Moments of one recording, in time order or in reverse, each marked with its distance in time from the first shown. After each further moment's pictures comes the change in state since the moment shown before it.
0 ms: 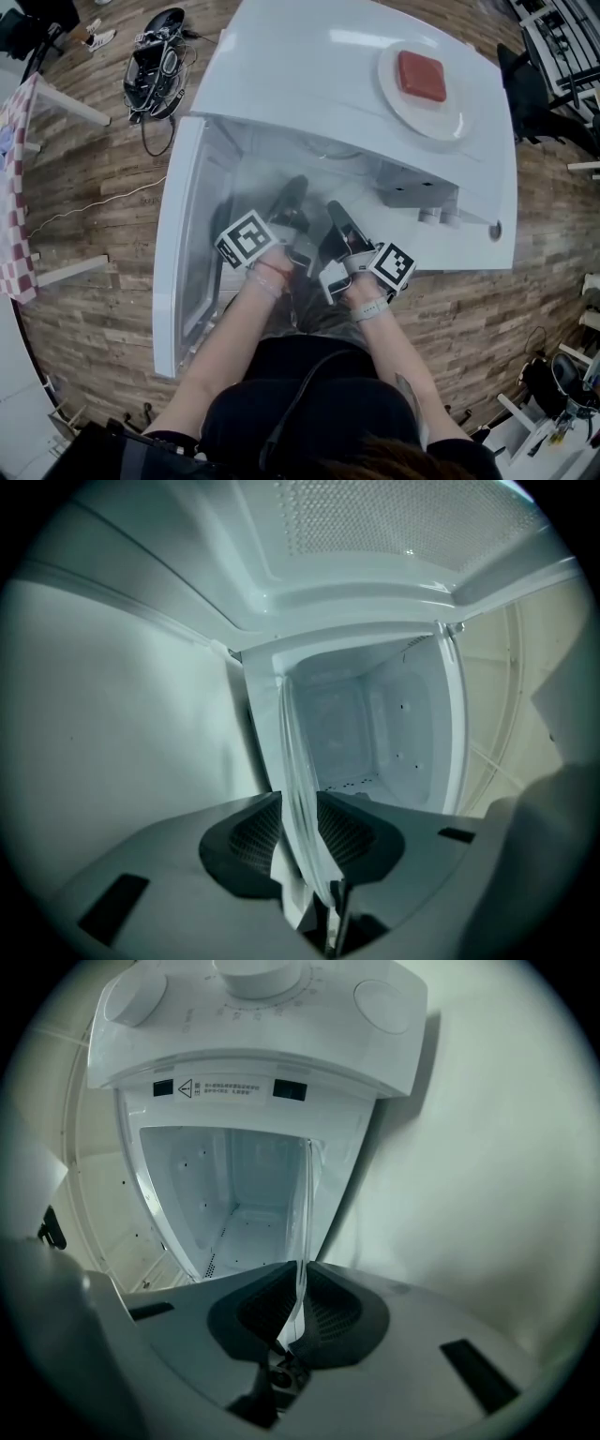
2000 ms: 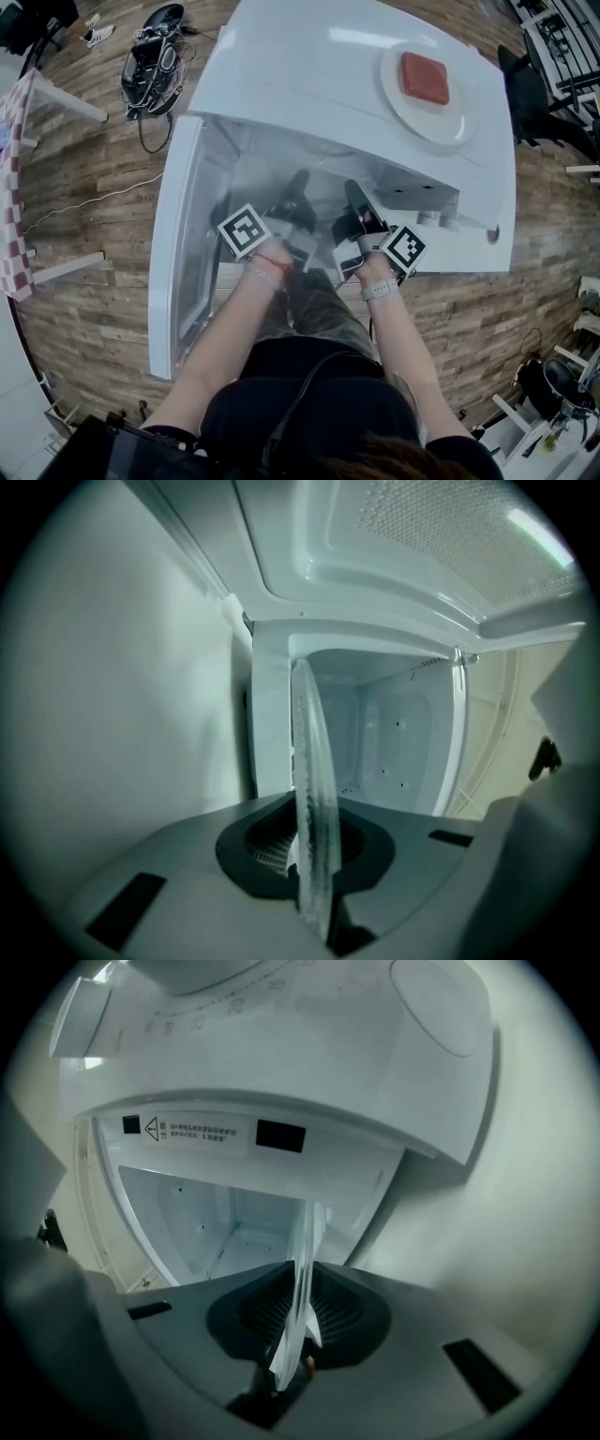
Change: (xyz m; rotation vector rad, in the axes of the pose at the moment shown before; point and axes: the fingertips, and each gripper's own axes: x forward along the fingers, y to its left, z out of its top) left arm 0.017 -0.011 0.000 -0.181 -0.005 -0.165; right arm 0.015 -0.003 0.054 -0.062 -0.069 0.031
